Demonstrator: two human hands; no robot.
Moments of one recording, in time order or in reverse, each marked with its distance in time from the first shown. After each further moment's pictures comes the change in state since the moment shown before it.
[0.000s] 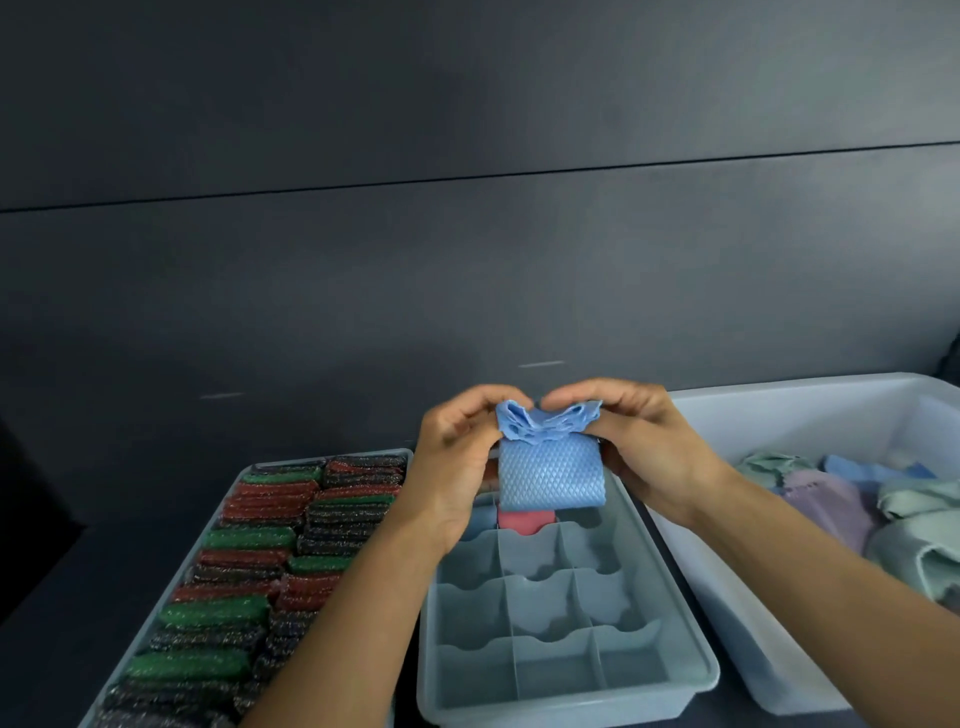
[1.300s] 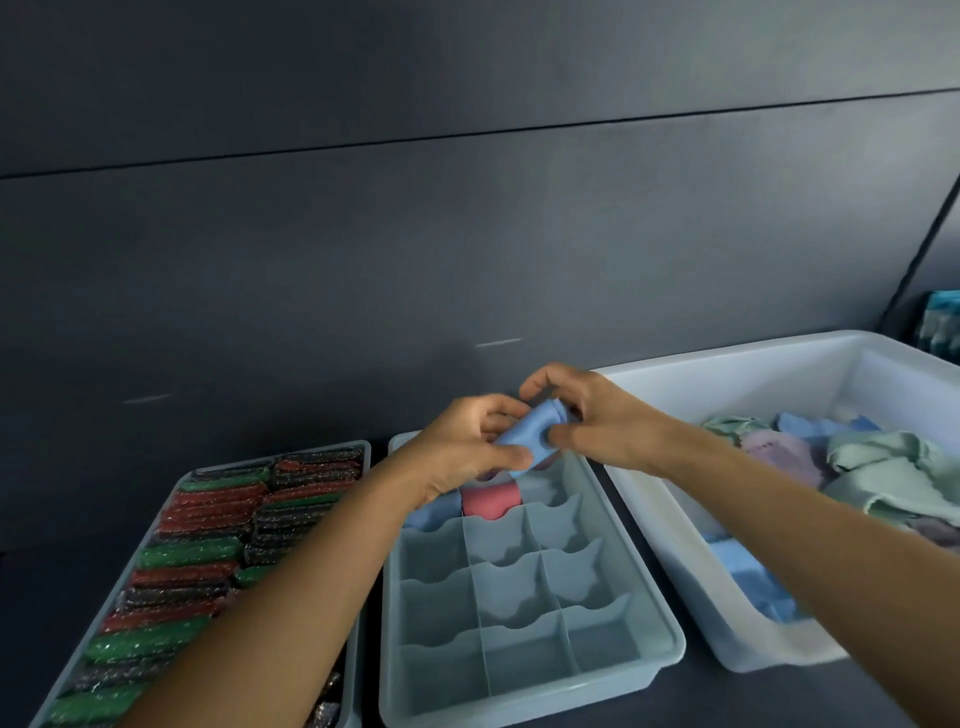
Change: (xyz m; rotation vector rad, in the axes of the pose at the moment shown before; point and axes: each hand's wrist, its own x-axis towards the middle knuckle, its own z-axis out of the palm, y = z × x) left_hand 0.055 -0.047 0.005 0.330 -0.421 -0.217; right_hand 0.022 0.016 -0.037 -0.663 -0.158 0.084
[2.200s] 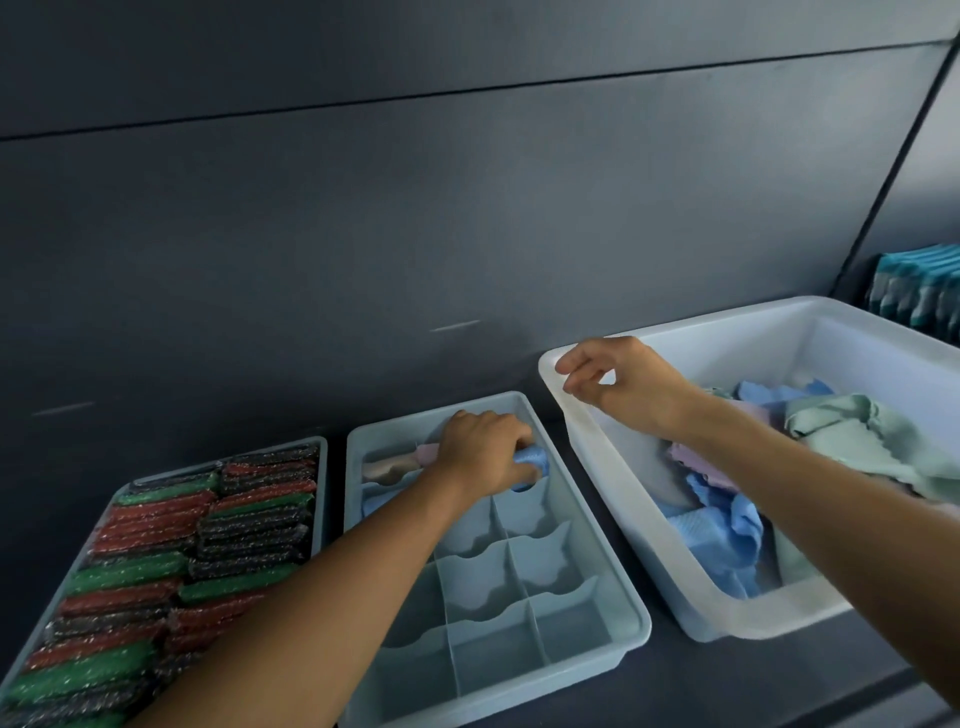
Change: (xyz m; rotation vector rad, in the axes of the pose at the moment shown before) left_hand 0.058 -0.035 0.053 1.138 0.026 0.164; right_hand -0.008 0.049 -0.043 -0.256 0.270 0.081
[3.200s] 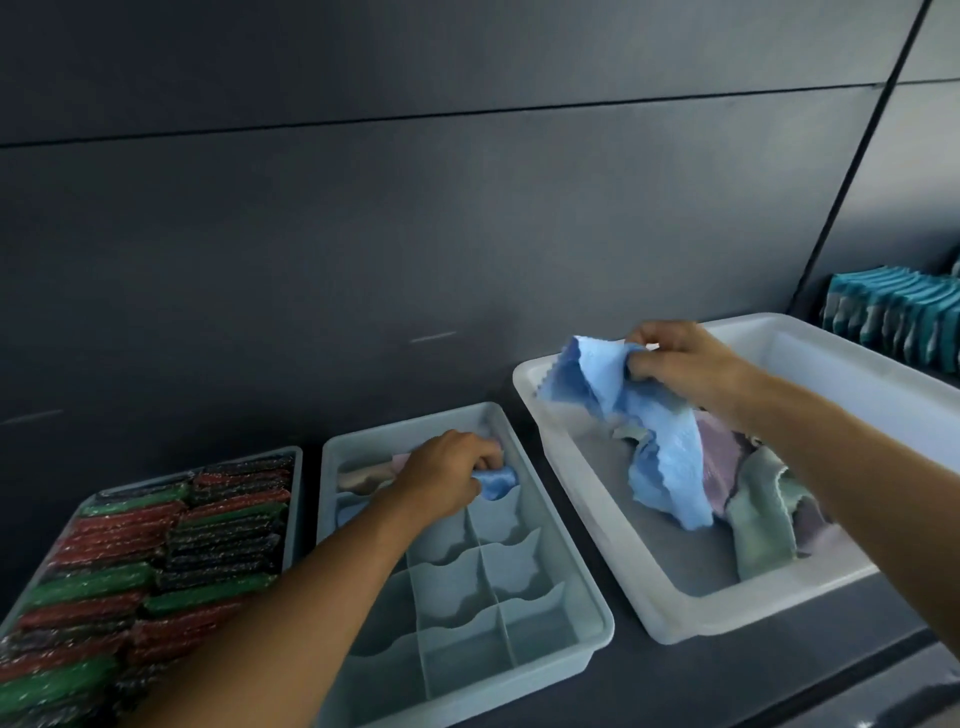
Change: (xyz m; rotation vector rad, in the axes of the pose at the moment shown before) left_hand -0.017 -0.010 0.004 -0.236 -0.058 -0.035; right_hand -0.022 0.003 -0.066 0.177 0.119 0.254
